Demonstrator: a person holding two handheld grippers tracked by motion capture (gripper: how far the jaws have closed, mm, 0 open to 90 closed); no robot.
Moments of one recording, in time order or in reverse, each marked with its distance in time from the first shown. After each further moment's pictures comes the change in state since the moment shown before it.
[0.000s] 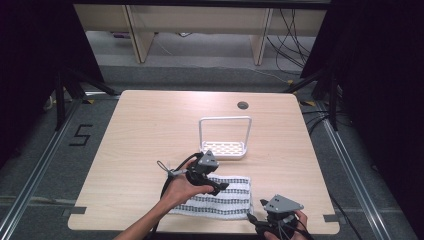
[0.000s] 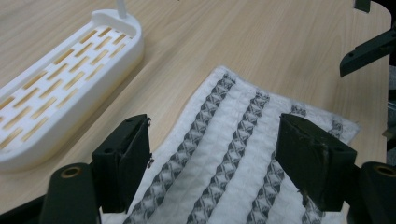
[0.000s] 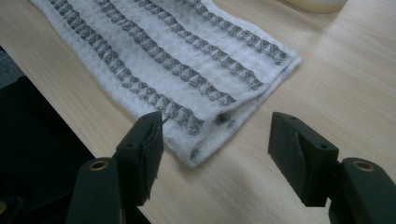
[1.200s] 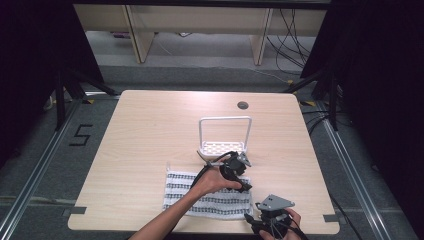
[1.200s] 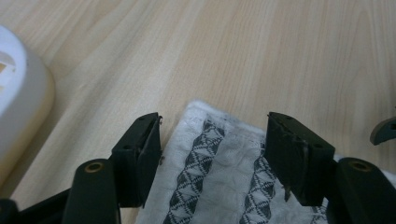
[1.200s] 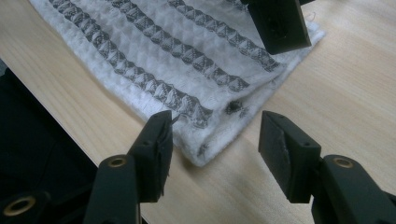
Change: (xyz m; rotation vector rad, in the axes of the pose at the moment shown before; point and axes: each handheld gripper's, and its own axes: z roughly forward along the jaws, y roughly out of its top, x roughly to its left) left arm -0.001 0.033 0.089 0.184 -0.124 0.099; right arm 0.005 -0.001 0.017 0.083 0.002 0.059
